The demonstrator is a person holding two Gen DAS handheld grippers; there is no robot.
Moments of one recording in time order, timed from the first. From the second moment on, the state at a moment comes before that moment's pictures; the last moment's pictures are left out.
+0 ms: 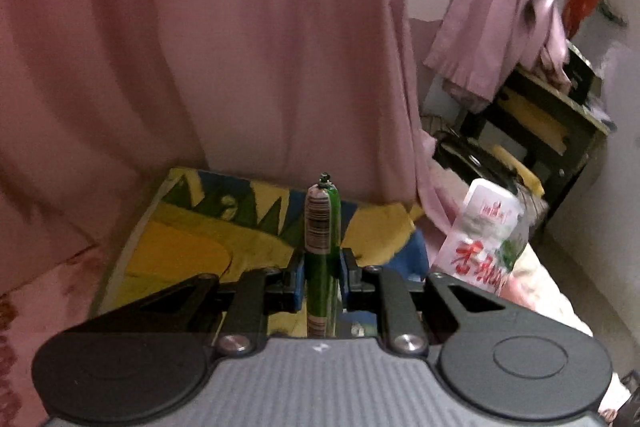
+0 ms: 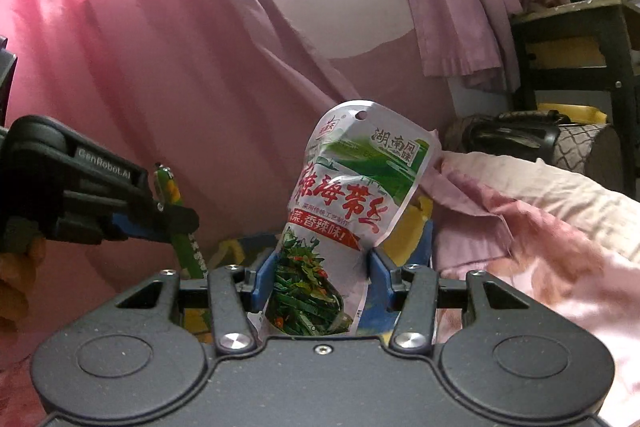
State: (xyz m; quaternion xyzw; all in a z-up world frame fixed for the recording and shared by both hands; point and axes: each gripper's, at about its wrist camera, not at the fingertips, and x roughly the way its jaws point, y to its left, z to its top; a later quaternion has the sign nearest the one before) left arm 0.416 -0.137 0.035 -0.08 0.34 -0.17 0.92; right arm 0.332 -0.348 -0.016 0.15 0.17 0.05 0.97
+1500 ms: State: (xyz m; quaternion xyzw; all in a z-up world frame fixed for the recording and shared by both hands) left arm 0.468 -0.134 -0.047 -0.13 0.38 -0.08 0.91; right arm 0.394 -0.339 -0.058 0.12 0.26 0.06 0.96
